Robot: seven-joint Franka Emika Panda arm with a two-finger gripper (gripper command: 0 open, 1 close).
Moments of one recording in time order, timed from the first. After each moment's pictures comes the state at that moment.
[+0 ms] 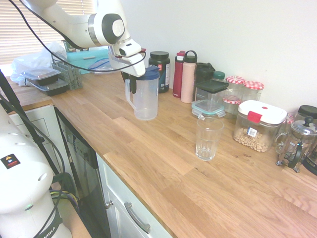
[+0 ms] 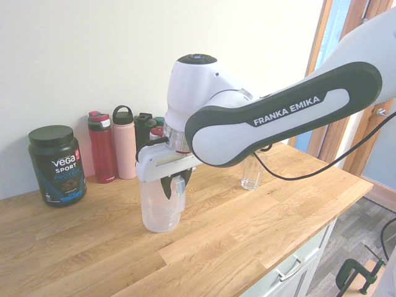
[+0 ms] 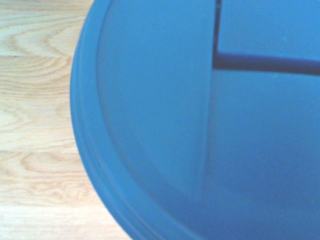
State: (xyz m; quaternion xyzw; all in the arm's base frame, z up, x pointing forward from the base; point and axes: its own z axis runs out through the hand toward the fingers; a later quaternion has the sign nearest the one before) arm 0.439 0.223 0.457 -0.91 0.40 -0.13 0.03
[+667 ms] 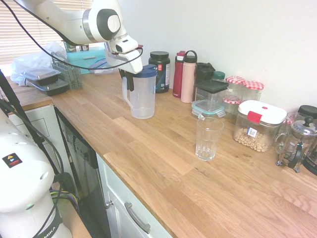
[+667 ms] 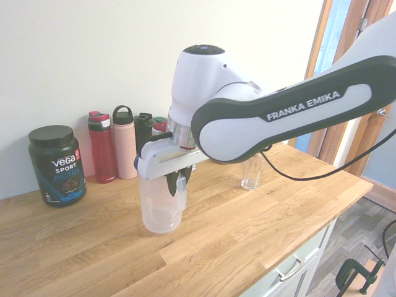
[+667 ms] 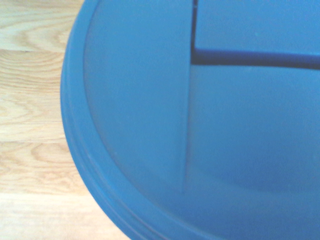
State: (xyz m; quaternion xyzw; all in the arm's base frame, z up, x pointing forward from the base) arm 0.417 0.217 0.484 -0.91 0.39 -0.14 0.04
